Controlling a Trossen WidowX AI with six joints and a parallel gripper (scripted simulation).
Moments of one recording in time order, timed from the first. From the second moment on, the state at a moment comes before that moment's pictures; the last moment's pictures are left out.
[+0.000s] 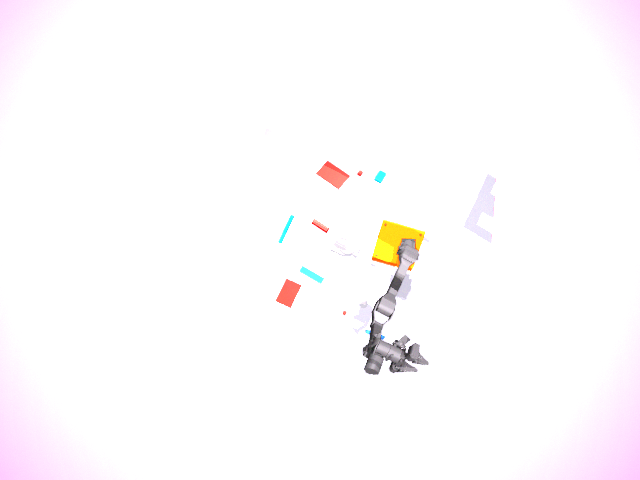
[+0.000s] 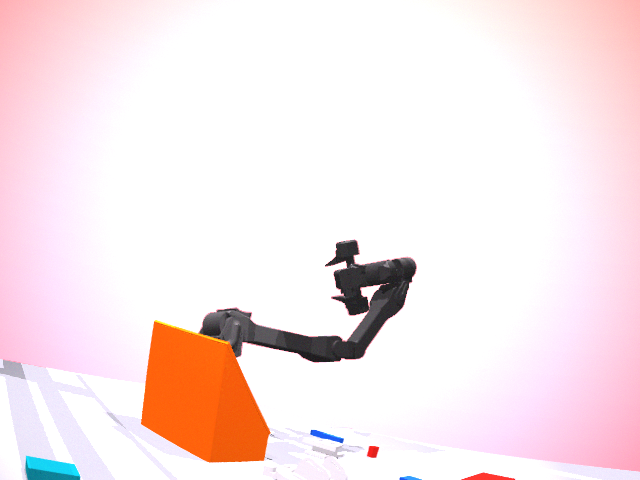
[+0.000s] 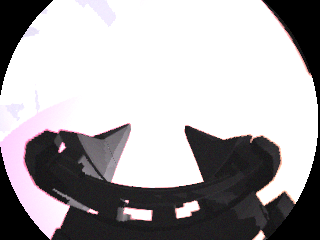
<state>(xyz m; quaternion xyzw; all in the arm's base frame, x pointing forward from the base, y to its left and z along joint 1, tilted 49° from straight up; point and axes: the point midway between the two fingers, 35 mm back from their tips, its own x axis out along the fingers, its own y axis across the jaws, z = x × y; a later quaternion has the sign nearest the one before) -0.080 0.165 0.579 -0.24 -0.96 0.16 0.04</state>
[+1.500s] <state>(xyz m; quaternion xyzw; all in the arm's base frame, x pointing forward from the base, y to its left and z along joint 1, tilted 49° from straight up) -0.141 0.015 0.571 0.08 -0.96 -0.25 0.04</state>
